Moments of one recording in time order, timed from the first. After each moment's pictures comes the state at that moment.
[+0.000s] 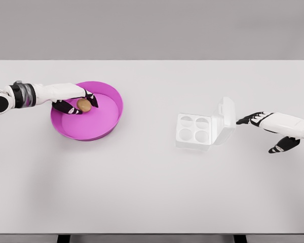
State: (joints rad) left arm -0.82 0.59 -0.73 -0.90 -0.32 -0.61 -0.61; right arm -0.27 -0.87 0.29 -1.38 0.29 -0.61 0.61
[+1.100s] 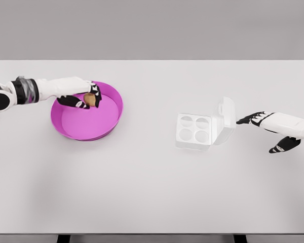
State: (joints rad) left arm -0.81 0.59 -0.70 -1.02 -0.30 -0.61 -0.61; right arm -0.26 -0.87 0.28 -1.38 0.29 -0.61 0.61
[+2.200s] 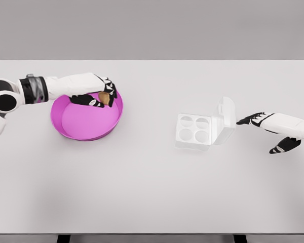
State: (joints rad) left arm -0.77 0.59 -0.66 -1.19 -0.27 -0.61 -0.61; right arm -0.26 -0.87 0.28 -1.38 0.29 -0.61 0.61
